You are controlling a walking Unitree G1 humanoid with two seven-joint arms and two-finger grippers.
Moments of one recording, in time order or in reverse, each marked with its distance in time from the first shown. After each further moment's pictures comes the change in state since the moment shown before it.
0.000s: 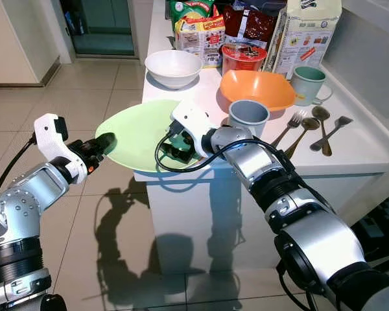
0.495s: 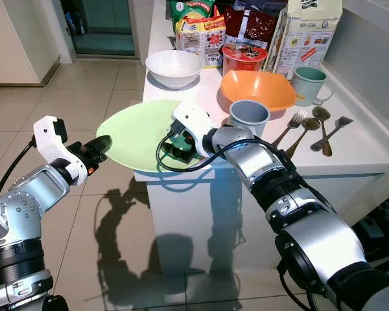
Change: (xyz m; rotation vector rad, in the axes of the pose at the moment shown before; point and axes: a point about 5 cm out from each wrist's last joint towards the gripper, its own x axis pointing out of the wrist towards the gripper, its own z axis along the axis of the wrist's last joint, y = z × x) left arm 0.001 0.001 -0.004 -0.018 0.001 0.009; right arm -0.001 -0.001 -0.001 -0.002 0.002 -0.002
